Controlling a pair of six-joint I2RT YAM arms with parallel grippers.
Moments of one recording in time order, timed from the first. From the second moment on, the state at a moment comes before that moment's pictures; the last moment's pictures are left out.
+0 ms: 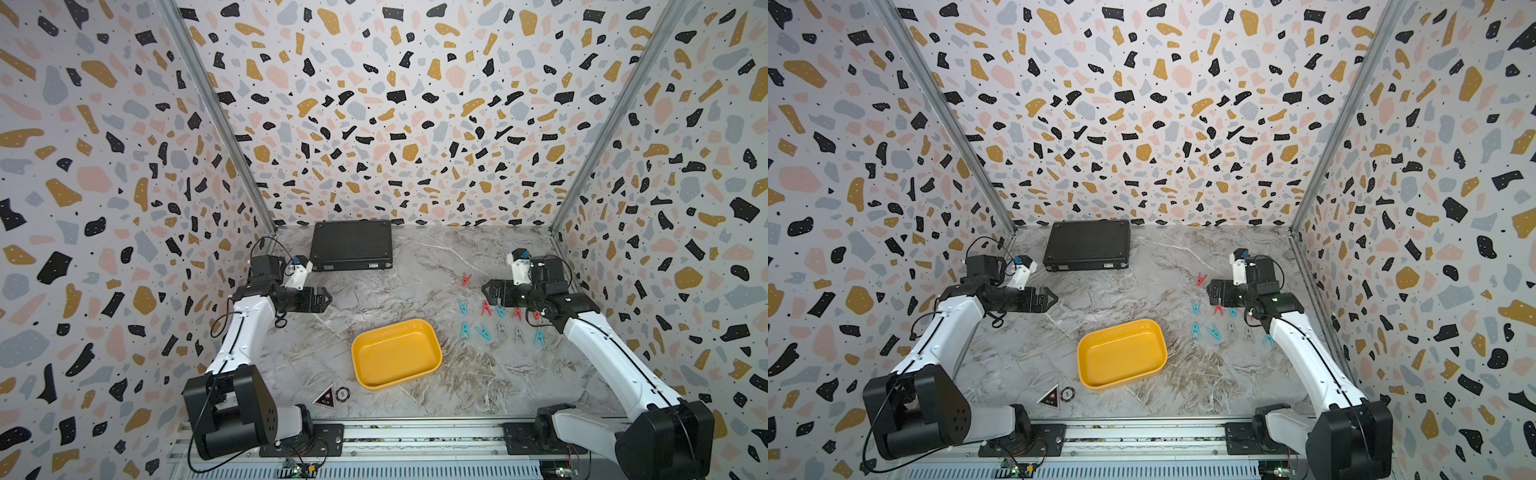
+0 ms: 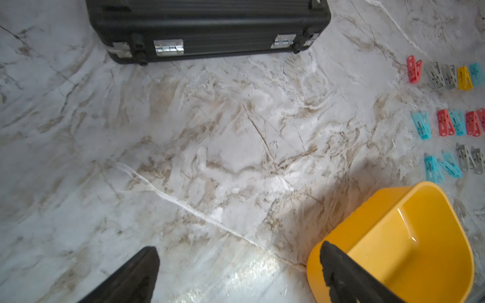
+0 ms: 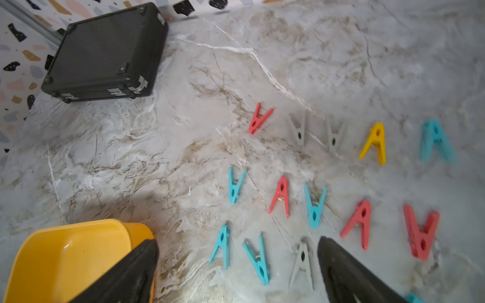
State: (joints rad) left arm 0.22 1.35 1.01 -0.69 0.47 0.23; right arm 0.24 1.17 0.94 -0.50 -0.18 0.17
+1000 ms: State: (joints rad) left arm 0.07 1.41 0.28 0.66 0.35 0.06; right arm 0.27 0.84 0.68 -0.35 -0.08 -0.04
